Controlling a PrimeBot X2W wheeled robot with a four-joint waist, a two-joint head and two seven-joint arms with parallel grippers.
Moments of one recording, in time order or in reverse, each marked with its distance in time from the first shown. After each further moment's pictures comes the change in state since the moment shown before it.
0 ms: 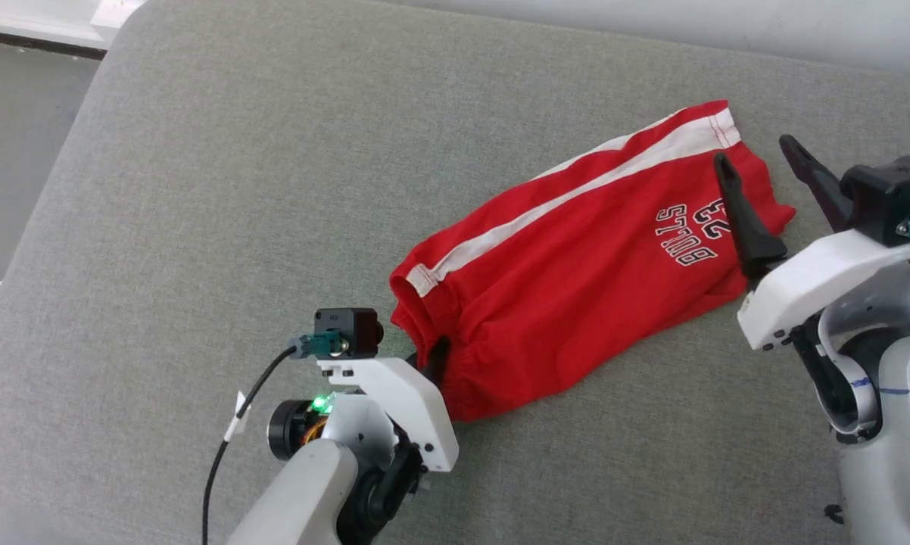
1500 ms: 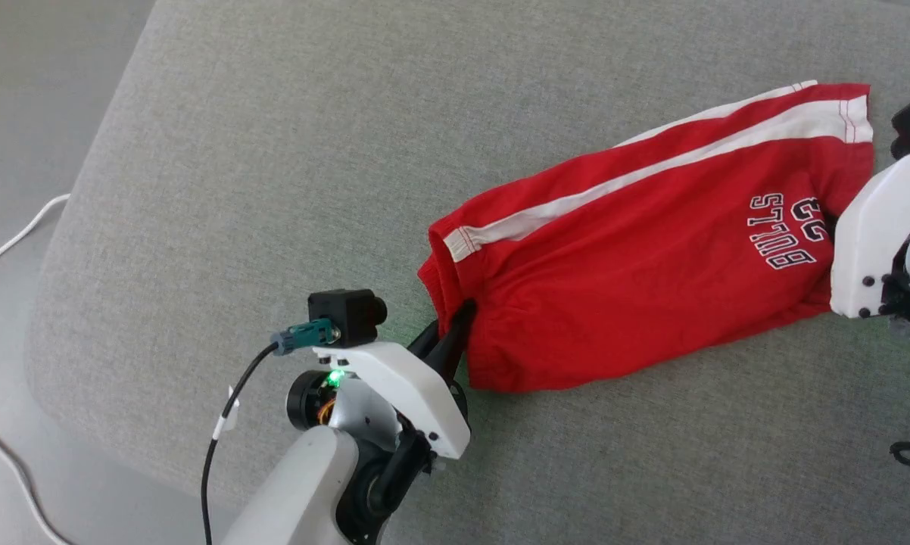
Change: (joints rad) left arm -0.011 -0.016 0.018 -0.067 -0.073 -0.096 -0.101; right arm -0.142 -0.093 -0.124 0.073 0.080 0.000 0.809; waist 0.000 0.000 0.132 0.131
